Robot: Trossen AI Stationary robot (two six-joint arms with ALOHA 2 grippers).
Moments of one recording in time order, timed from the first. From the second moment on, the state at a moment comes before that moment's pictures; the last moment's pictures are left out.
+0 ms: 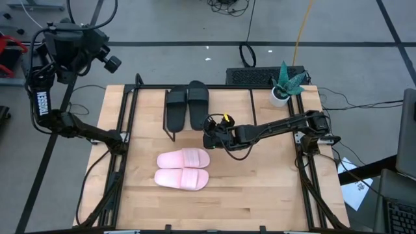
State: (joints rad) left arm 0.63 1.33 2.36 -1.45 -0.68 0.41; right arm 0.12 1.87 1.46 -0.43 0.76 2.06
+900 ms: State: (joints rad) left arm 0.63 1.33 2.36 -1.45 -0.68 0.42; right arm 0.12 1.87 1.46 -0.43 0.70 2.08
